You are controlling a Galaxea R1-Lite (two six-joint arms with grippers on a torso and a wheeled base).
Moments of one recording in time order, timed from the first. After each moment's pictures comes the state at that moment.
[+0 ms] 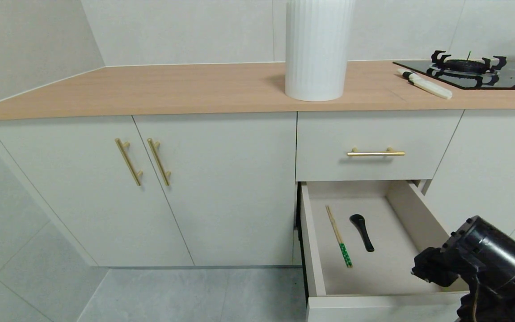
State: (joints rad) left arm 0.00 0.00 0.00 0.00 -0.02 0.01; right arm 0.68 1.49 -0.76 0.55 -0.11 0.16
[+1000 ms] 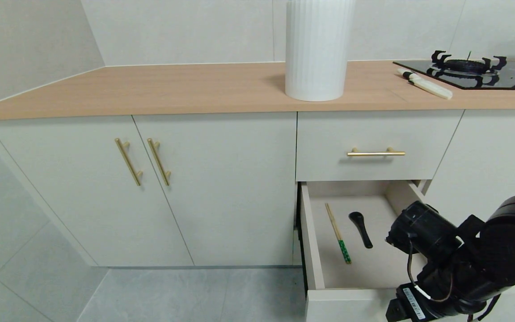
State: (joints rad) left arm 0.00 0.00 0.00 0.00 -0.02 0.01; right arm 0.57 1.75 -0.88 0.47 -0.14 0.37
